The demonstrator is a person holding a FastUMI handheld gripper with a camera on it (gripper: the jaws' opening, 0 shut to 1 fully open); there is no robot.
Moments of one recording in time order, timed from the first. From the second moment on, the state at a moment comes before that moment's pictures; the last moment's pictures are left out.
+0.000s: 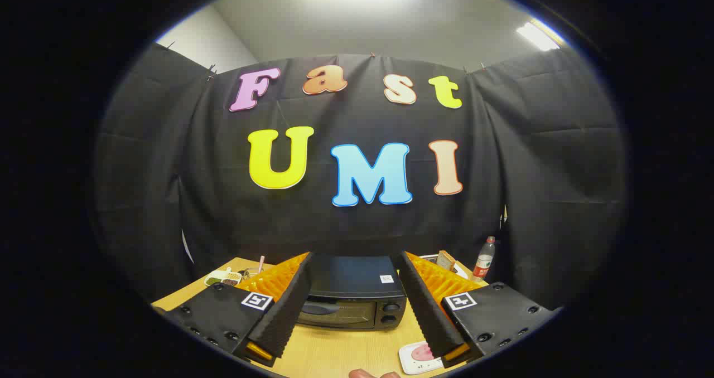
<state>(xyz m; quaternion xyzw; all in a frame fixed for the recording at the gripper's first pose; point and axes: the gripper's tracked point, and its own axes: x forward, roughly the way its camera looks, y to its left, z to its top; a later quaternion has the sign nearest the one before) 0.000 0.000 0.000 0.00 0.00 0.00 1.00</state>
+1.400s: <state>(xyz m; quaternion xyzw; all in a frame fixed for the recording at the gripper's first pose) 0.037 0.024 -0.017 0.01 0.06 0.02 1.00</state>
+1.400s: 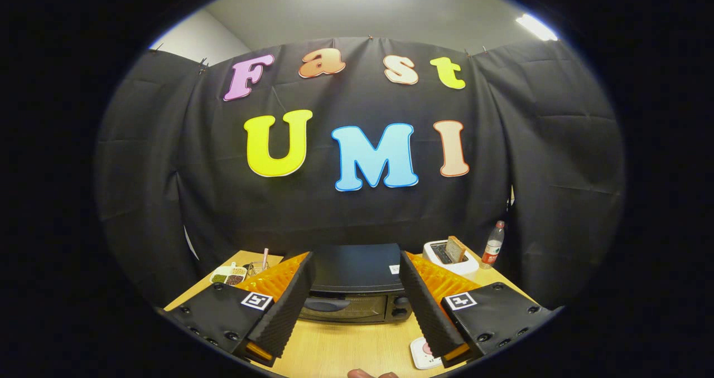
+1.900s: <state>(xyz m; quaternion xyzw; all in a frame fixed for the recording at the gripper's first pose) 0.101 0.051 -0.072 0.02 0.12 0.01 0.99</state>
